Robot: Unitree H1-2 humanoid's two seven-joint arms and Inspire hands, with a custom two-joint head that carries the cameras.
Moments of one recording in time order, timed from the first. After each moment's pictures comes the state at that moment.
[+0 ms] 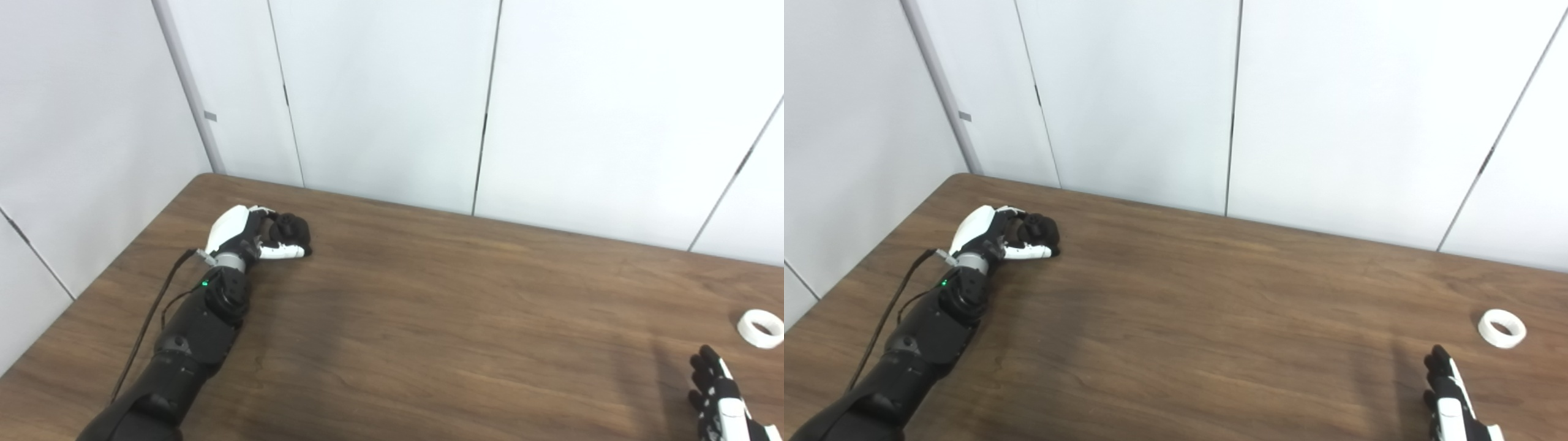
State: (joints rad) left arm -0.49 0.51 -0.05 0.62 0.43 0.20 0.15; right arm 0.15 -0.12 -0.04 -0.38 0.01 0.25 0.04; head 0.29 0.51
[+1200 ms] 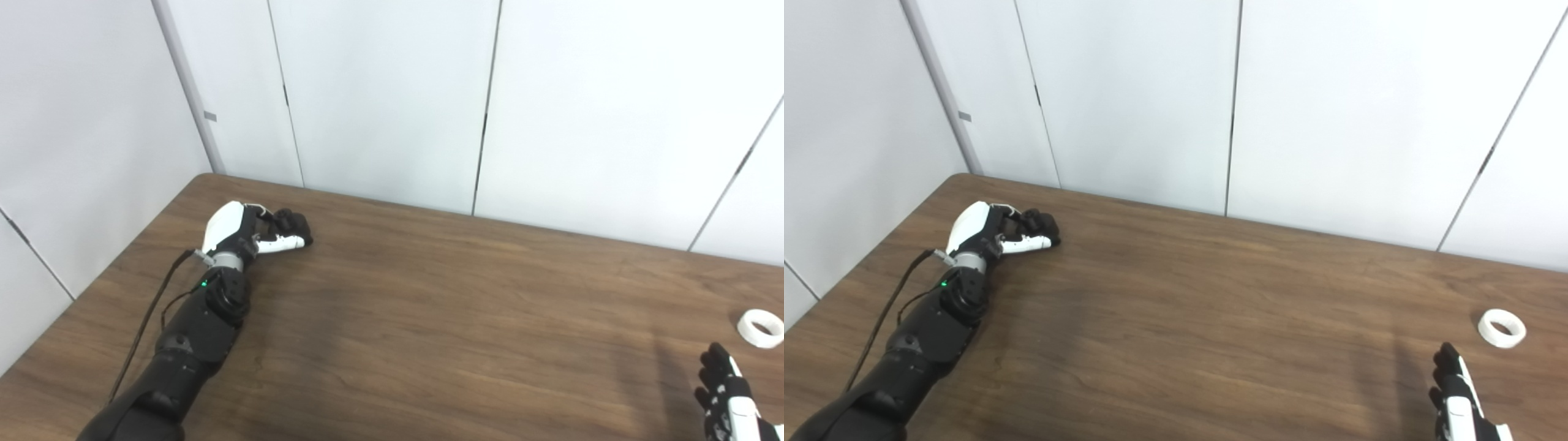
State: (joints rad) left arm -0.50 0.51 -0.05 0.66 0.42 0.18 0.22; right arm 0.15 -0.12 -0.06 -0.41 0.03 0.27 0.04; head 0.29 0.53
